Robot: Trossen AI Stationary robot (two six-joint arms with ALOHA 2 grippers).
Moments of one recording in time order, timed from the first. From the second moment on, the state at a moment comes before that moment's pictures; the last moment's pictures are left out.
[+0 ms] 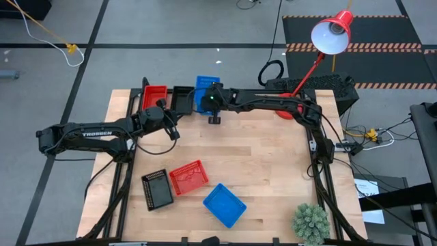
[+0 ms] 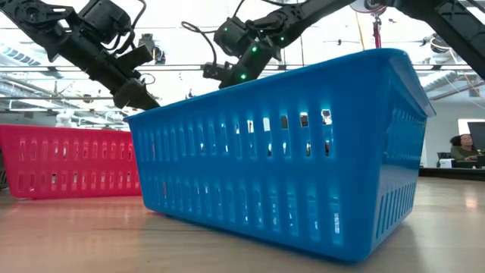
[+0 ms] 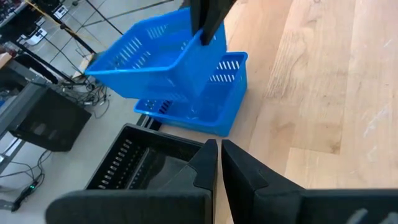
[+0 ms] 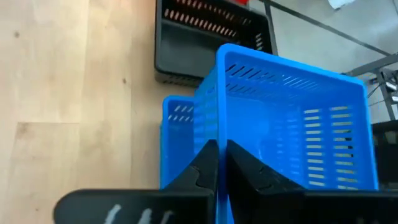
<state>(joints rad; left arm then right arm) 0.36 0.96 0.43 0.02 -0.27 0.36 -0.33 2.10 1.73 -0.41 0.21 -0.49</state>
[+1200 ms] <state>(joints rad) 0.36 0.96 0.43 0.03 -0.27 0.37 -0.34 2.13 1.71 -0.39 0.20 -0.46</state>
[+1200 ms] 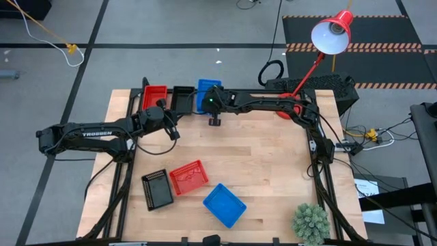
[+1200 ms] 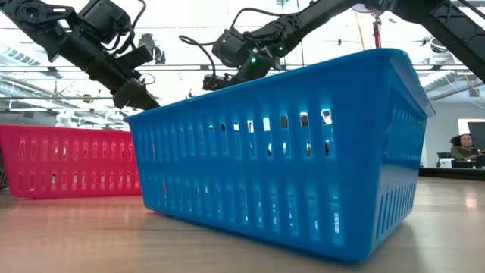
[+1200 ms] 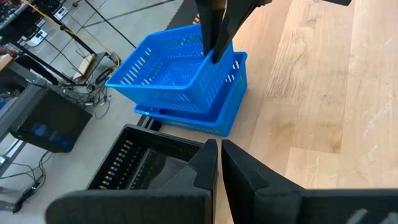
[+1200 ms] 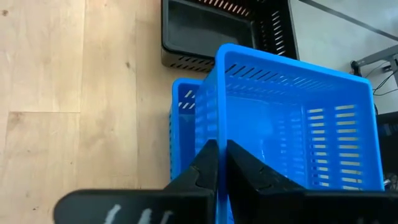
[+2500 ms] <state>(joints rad) 0.36 0.96 0.43 0.02 -0.27 0.37 -0.23 1.93 1.71 -0.69 0.18 -0.31</state>
